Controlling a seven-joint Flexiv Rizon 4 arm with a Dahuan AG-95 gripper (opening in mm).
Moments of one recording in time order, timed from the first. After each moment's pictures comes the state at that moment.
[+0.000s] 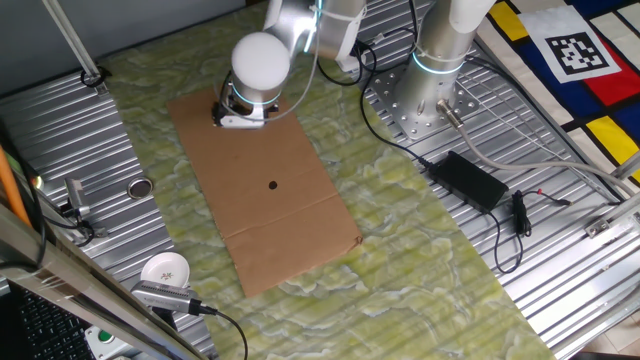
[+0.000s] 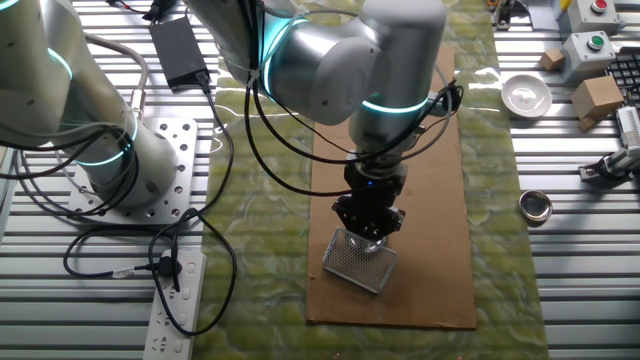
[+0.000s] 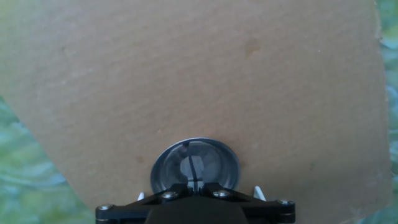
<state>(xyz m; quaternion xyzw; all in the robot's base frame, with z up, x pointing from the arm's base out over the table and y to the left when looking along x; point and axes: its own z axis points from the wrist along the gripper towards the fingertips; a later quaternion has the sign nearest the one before) 0.437 -0.150 0.017 0.54 -0.81 0.18 0.15</state>
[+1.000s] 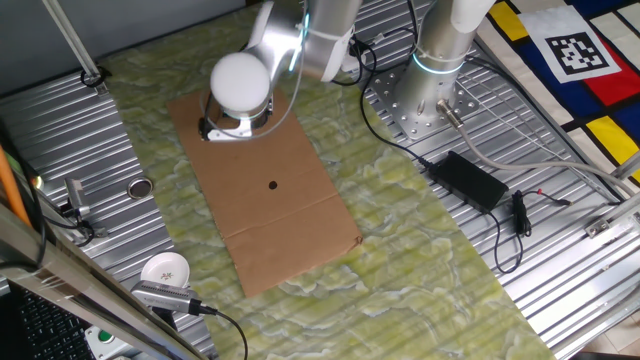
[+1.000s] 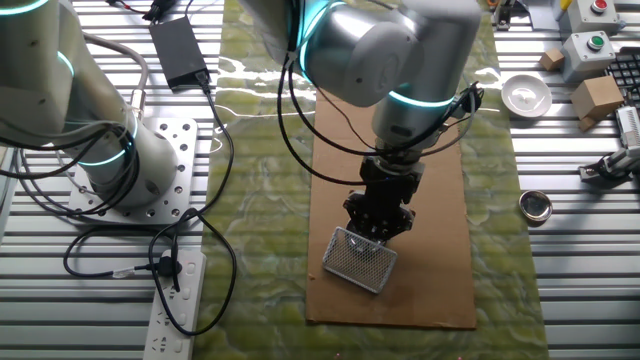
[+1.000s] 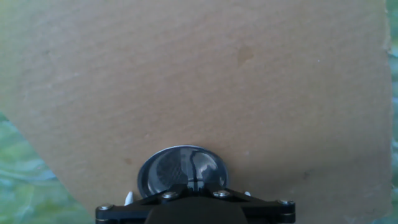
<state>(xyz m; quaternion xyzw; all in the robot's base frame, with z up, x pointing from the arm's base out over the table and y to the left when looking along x) 0.449 -0.150 0.016 0.54 -0.80 0.17 0.21</state>
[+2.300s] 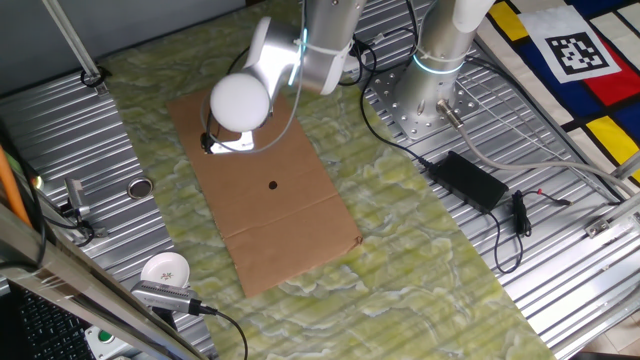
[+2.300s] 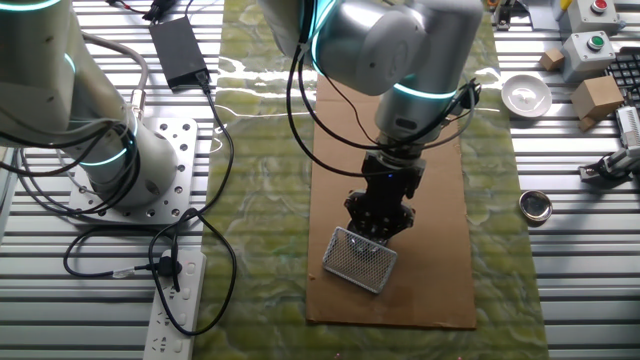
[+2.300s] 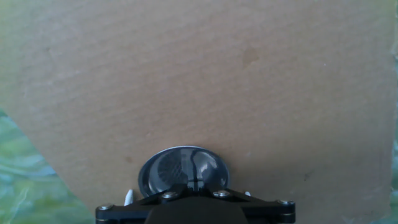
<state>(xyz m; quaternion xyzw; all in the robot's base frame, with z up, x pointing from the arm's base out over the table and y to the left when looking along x) 0.449 -0.151 0.016 0.55 -0.78 0.18 0.24</state>
